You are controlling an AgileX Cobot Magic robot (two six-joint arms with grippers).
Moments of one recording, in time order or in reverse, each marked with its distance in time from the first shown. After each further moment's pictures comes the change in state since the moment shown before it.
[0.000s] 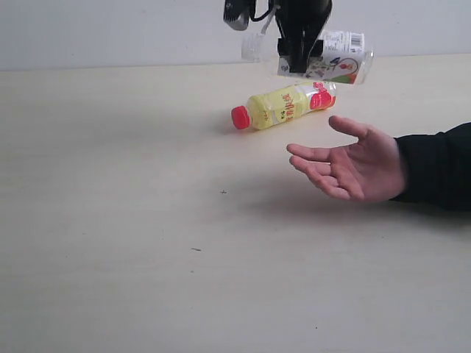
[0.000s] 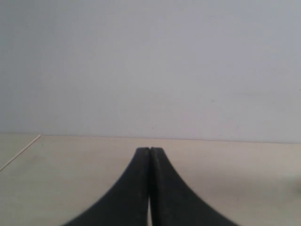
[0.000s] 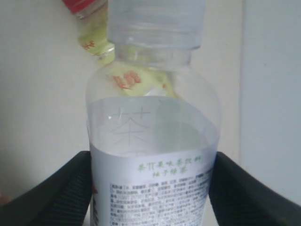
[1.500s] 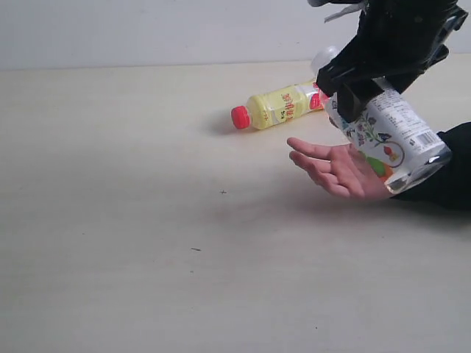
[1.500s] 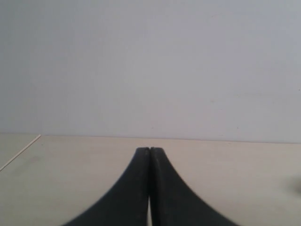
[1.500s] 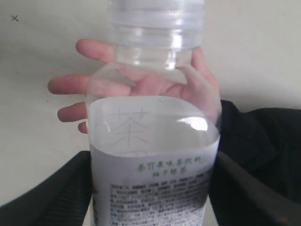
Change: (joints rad) left arm 0.000 0.000 0.000 0.000 0.000 0.000; right arm -0.054 -0.494 0.623 0.238 0.008 0.762
